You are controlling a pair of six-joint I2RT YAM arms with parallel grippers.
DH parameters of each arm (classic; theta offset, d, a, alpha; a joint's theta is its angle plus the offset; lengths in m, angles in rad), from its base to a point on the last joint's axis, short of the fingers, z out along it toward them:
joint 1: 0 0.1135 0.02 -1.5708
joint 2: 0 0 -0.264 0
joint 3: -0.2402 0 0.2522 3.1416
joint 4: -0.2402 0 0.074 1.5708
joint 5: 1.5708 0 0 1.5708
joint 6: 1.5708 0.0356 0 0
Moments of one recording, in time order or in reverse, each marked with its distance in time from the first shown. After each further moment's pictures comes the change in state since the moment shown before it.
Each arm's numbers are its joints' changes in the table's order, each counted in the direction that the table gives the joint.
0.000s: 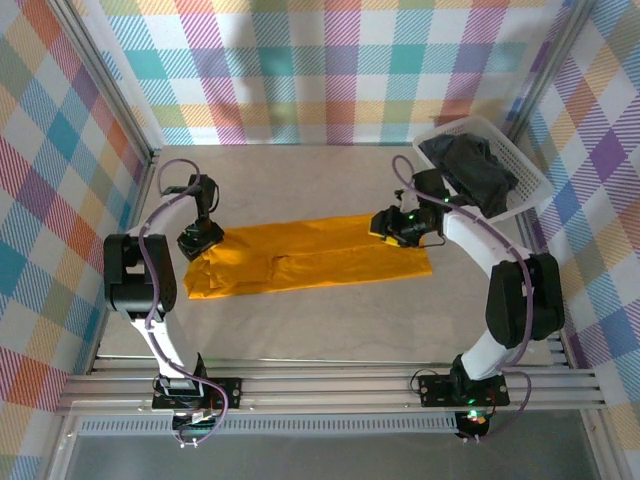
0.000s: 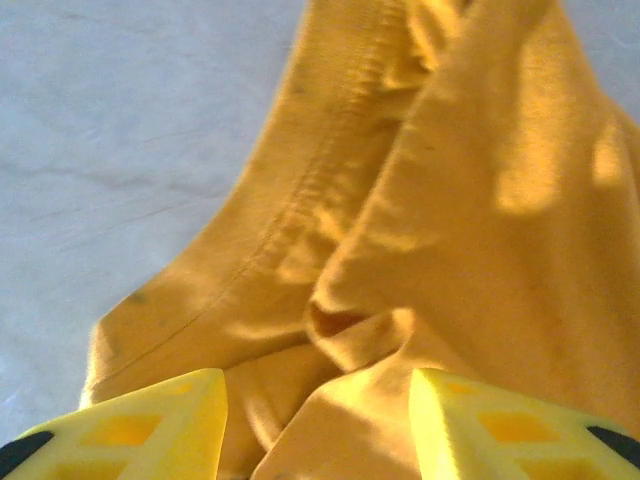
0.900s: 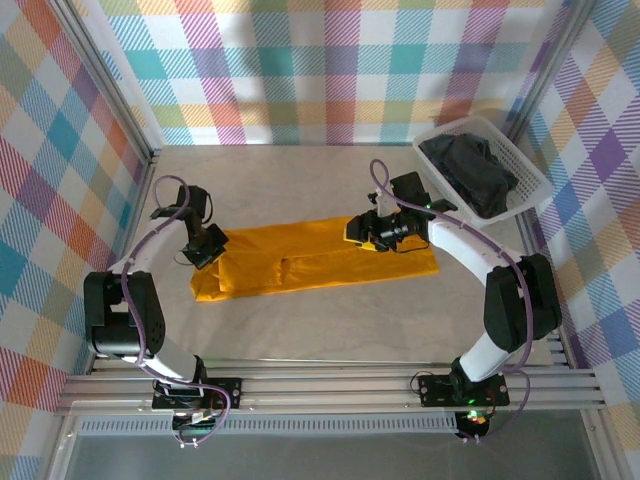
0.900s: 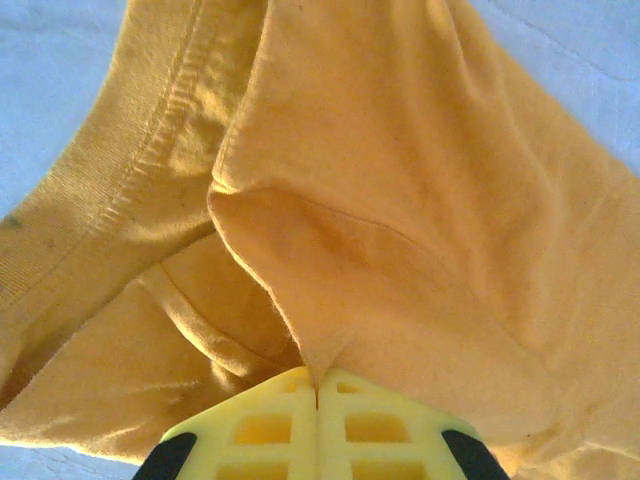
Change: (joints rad) left arm 0.006 -0.229 0.206 0.151 0.299 0.045; right arm 0.159 -0.023 0.024 0.110 -0.151 0.035
